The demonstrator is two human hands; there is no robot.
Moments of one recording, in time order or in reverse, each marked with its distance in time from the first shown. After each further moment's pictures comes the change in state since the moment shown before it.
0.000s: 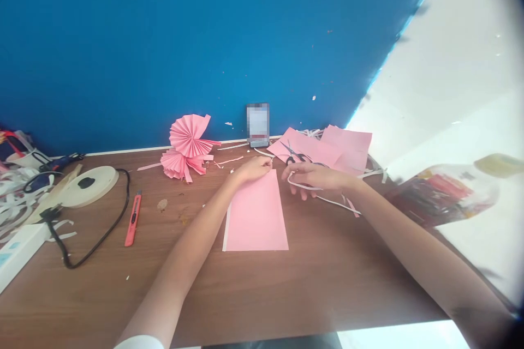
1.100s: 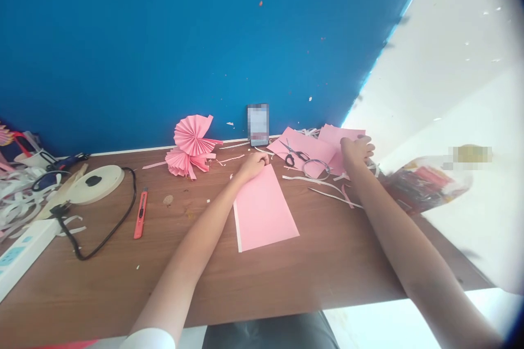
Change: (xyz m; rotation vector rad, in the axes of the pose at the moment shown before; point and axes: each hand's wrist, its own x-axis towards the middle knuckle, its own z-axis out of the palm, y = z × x) left_hand 0.003 -0.018 0.019 -0.094 0.299 0.015; right_hand 0.038 0.090 -0.108 0.007 1.629 0.506
